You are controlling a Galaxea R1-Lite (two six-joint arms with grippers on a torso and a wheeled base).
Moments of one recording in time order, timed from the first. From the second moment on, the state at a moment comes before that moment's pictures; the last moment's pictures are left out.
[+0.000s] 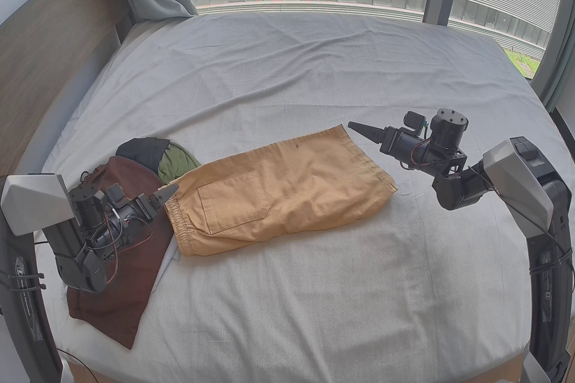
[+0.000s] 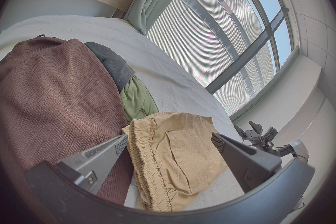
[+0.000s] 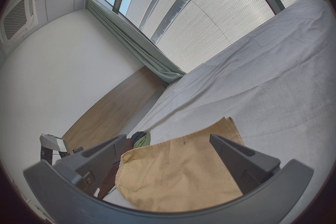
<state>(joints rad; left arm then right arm) 0.04 2.30 -0.63 -1.55 -0.44 -0.60 0.19 2.50 -1.58 -1.00 0.66 0.55</state>
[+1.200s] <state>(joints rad) -0.03 2.16 -0.51 -1.55 -0.46 -0.59 0.29 2.29 -1.04 -1.24 0.65 0.51</state>
